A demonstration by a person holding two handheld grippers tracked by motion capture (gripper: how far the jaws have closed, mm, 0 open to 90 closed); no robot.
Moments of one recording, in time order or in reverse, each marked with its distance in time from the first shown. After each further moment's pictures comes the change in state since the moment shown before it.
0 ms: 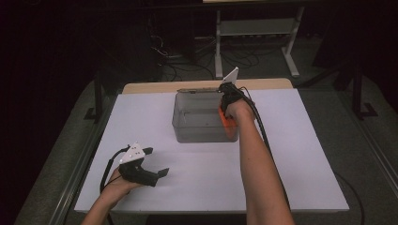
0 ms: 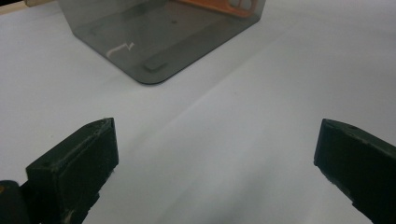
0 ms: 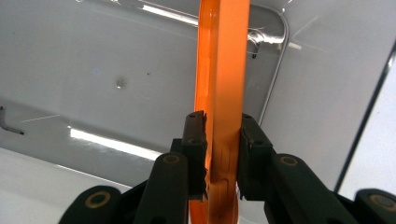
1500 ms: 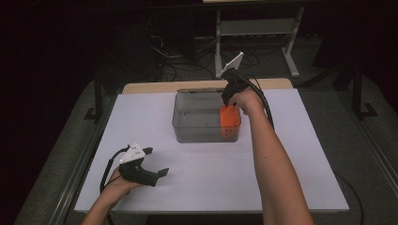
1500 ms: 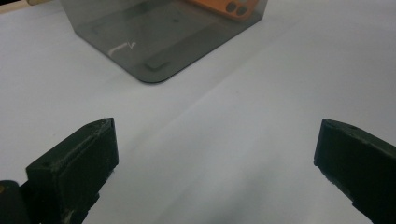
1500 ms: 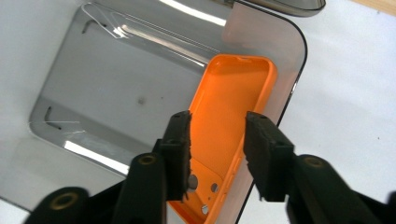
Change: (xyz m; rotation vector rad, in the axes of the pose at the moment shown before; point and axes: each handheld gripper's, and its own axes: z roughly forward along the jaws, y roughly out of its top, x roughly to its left) left arm 0.001 0.000 0.000 0.003 0.008 -0.001; right arm -0.006 -0.003 -0.056 -0.166 0.021 -0.142
